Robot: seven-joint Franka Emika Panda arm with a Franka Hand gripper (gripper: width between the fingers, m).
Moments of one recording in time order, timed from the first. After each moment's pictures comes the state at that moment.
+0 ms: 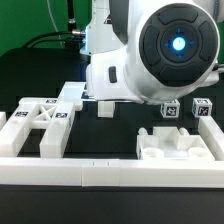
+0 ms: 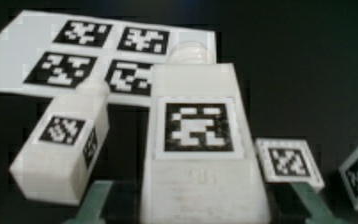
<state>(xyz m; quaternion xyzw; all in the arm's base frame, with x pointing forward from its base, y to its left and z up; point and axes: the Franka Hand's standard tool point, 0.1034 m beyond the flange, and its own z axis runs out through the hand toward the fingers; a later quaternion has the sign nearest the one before) 0.506 0.043 0.068 -0.86 -0.03 0.50 0.05</state>
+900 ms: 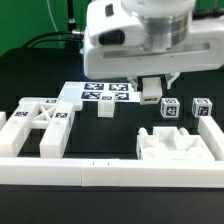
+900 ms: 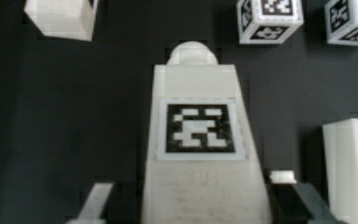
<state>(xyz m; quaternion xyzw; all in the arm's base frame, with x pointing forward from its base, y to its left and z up) 0.553 0.041 0.089 -0.98 -0.01 0.21 0.05</state>
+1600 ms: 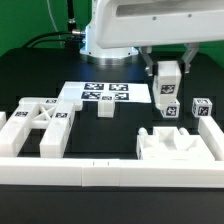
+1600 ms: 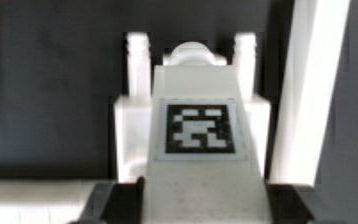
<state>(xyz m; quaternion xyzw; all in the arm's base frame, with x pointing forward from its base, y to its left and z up) 0.600 0.057 0.129 -1.00 -0.02 -0.05 0.04</state>
